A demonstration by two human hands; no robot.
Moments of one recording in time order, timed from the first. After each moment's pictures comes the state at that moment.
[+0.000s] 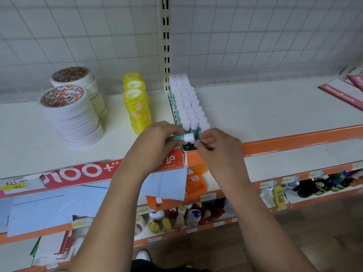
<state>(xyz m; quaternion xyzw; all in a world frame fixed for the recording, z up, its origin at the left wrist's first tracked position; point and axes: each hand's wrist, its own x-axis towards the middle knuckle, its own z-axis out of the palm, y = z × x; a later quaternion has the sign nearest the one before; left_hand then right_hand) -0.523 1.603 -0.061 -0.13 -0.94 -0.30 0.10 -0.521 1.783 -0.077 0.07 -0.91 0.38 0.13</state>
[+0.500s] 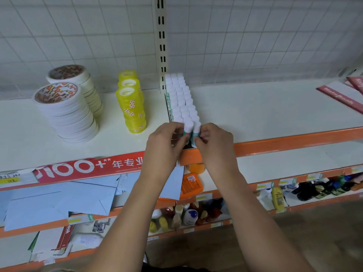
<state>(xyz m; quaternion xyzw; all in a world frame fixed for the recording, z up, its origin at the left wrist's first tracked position) -0.519 1.656 -0.090 -0.04 -0.87 -0.42 0.24 -0.542 1.791 -0.083 0.06 -0.92 0.37 0.12</state>
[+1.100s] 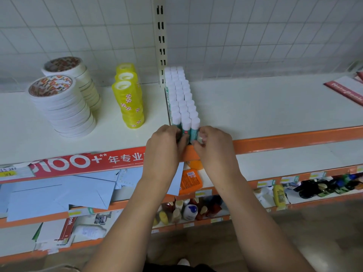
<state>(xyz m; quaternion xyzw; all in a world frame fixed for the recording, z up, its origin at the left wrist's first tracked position) -0.515 1.671 -0.089 0.03 -0.94 -0.28 0.21 -0.535 1.797 -0.087 0.09 -0.95 0.30 0.09</state>
